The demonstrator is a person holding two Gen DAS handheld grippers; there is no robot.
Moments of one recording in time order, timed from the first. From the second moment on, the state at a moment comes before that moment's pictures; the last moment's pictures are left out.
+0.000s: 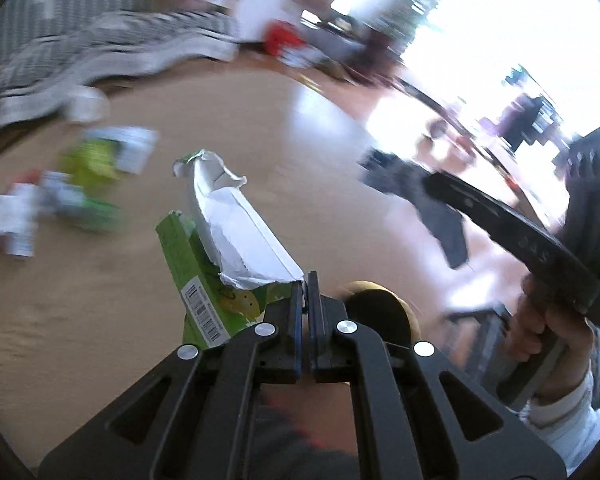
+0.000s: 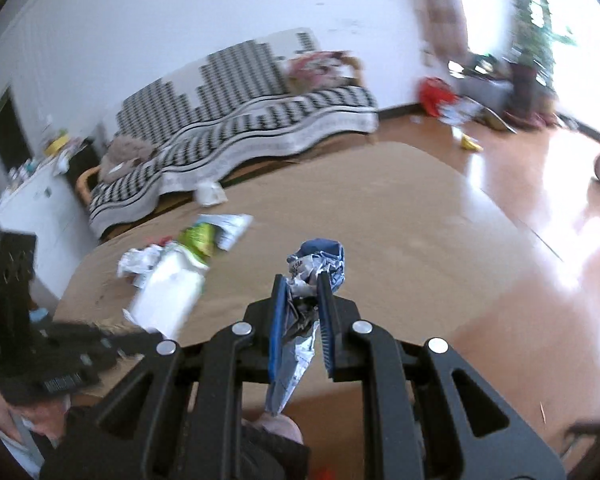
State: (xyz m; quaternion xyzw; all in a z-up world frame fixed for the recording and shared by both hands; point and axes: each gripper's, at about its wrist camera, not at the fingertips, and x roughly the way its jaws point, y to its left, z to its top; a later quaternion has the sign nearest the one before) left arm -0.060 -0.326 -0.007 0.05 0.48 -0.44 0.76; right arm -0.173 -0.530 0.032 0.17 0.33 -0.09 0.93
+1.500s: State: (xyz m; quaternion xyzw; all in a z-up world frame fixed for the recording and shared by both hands) left arm -0.029 -0.287 -0.033 0.05 0.46 -0.34 0.82; right arm -0.244 -0.640 -0.077 0.27 0.38 -0.23 0.86
